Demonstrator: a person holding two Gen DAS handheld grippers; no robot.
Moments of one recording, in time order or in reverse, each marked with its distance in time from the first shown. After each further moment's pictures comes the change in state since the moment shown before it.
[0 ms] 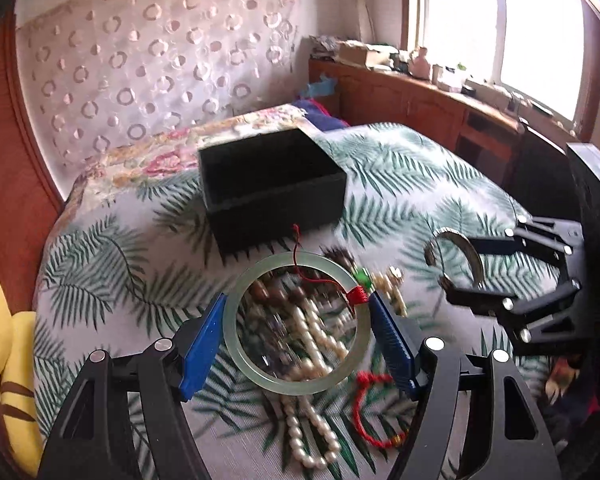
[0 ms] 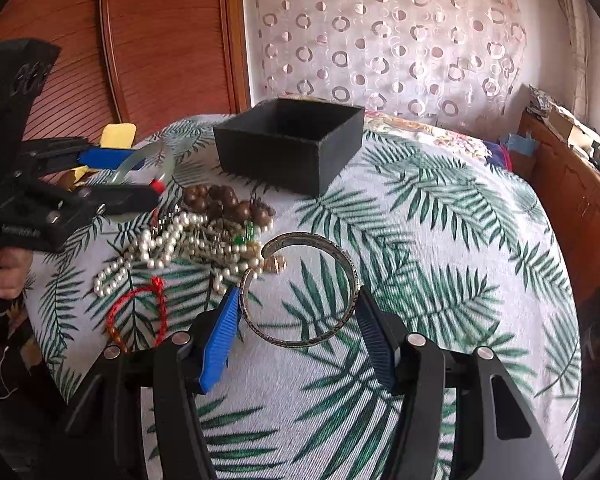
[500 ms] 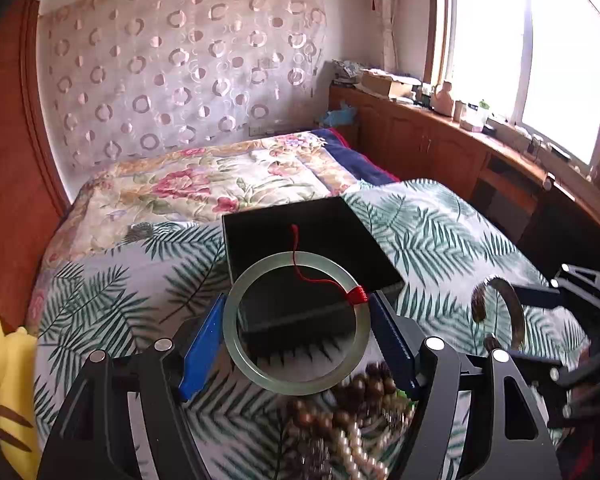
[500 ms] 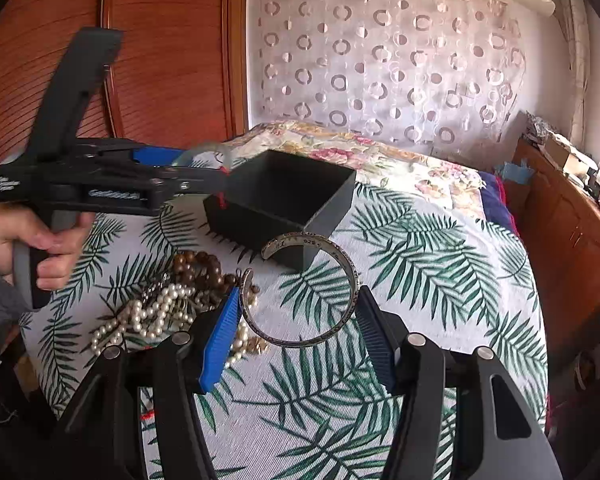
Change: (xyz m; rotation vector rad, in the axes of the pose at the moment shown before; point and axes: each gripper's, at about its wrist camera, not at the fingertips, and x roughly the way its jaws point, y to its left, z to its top) left arm 0.038 0.038 0.068 -0.083 -0.077 0.007; right arm -0.005 -0.006 0.053 -0.035 -0.070 -0.030
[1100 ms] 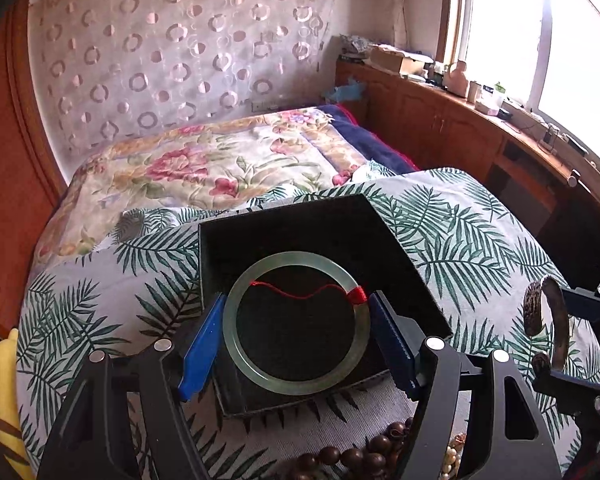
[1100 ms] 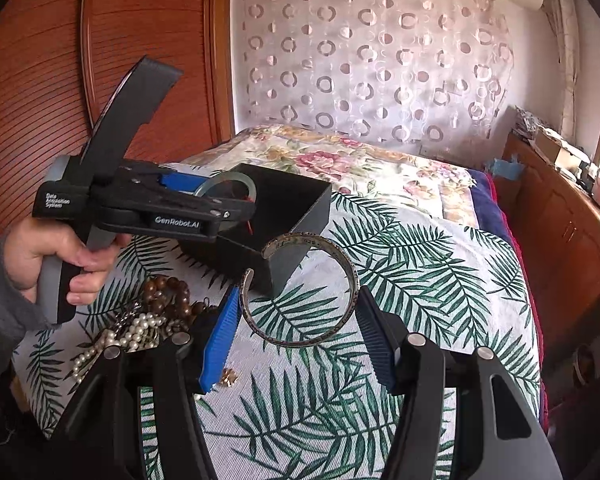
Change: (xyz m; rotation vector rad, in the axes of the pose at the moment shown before) left arm 0.071 0.004 0.024 -0.006 0.098 0.023; right arm 0.017 -0.020 0.016 0.039 -0.003 -0.032
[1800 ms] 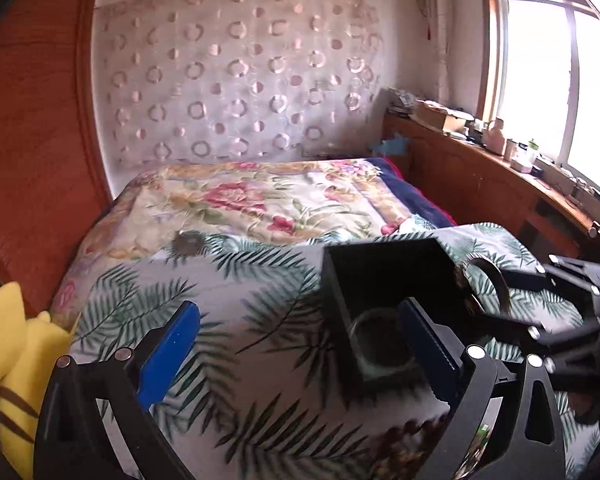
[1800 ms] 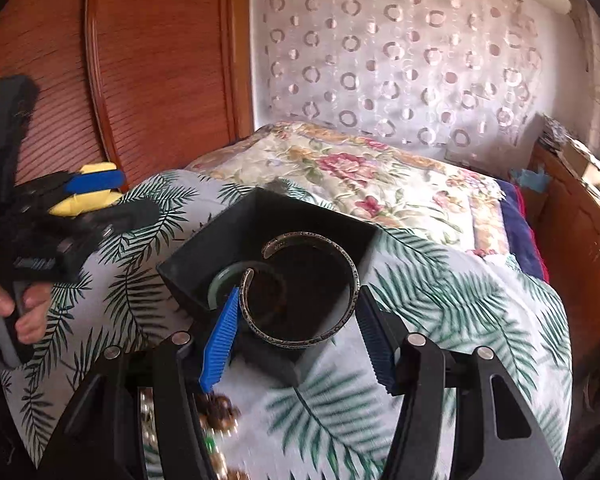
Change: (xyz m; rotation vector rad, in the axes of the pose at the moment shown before) left arm -0.064 0.067 -0.034 -0.121 -0.186 0.129; right arm 0.077 0.016 0.057 -0.056 0.028 0.072
